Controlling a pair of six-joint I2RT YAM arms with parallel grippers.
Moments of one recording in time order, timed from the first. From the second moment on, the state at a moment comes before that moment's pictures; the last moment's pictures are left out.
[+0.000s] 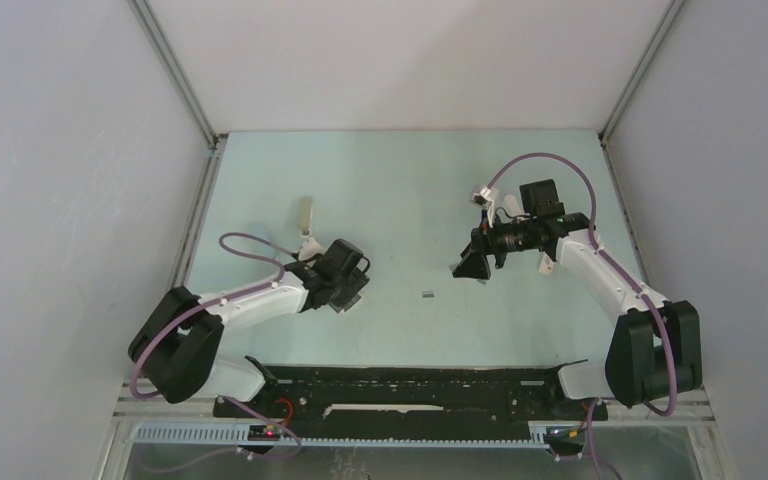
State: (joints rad) left arm -0.70 1.38 0.68 -0.37 -0.30 -1.40; right arm 0.21 1.36 0.98 -0.58 -0.99 -0.37
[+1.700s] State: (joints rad) left arm -0.69 1.43 0.73 -0.41 -0.29 -1.39; right arm 0.20 1.36 0.98 -0.58 -0.99 -0.37
